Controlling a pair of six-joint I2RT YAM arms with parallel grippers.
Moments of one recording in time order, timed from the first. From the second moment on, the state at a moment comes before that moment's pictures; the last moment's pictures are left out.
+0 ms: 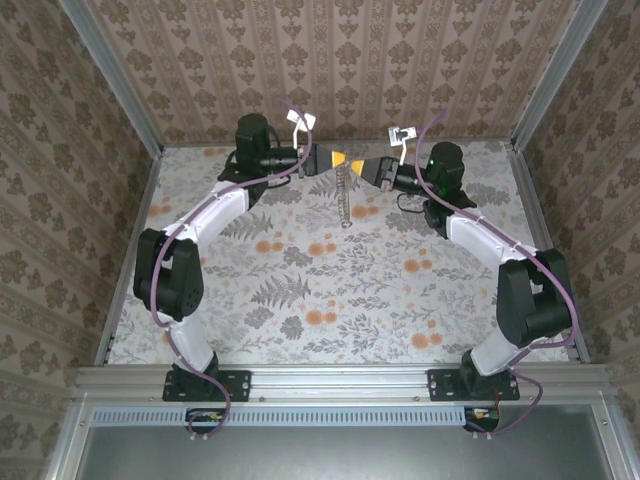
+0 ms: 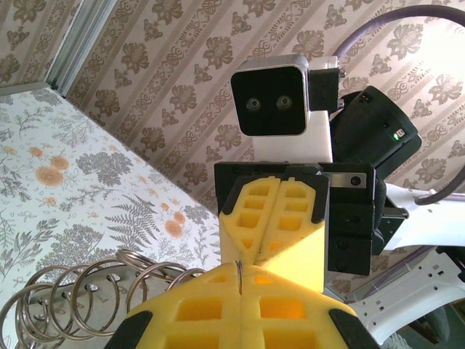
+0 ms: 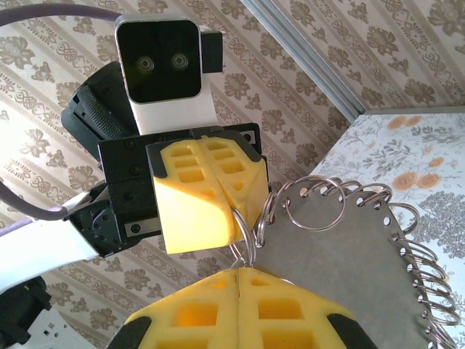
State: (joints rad) left arm -0.43 1.82 1.47 0.28 1.13 -0.63; right arm 0.24 1.60 1.10 0.55 -0.91 0.81
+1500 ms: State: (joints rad) left arm -0.42 1.82 1.40 0.60 1.13 -0.86; right arm 0.21 1.57 1.05 0.54 -0.85 0.80
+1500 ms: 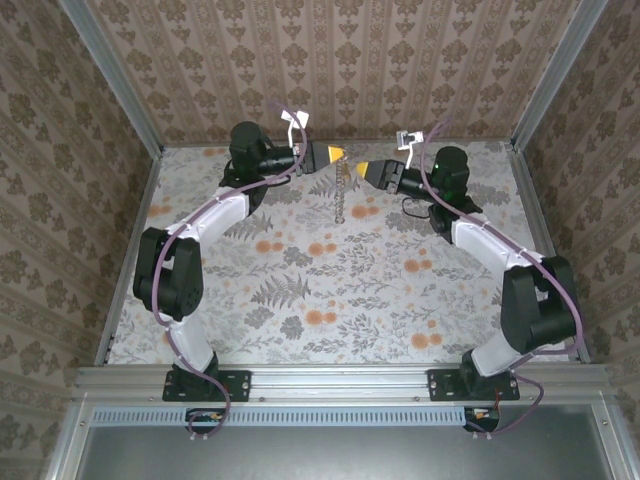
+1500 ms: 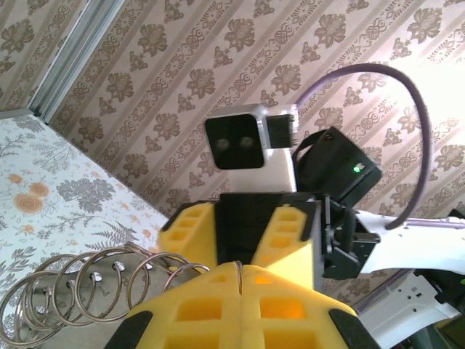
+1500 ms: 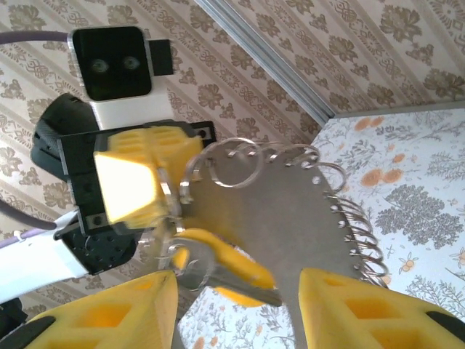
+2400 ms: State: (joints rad) left arm -0.42 1.85 1.40 0.81 1.14 -1.04; right arm 0.28 1.66 1.07 0.78 -0.95 0.93
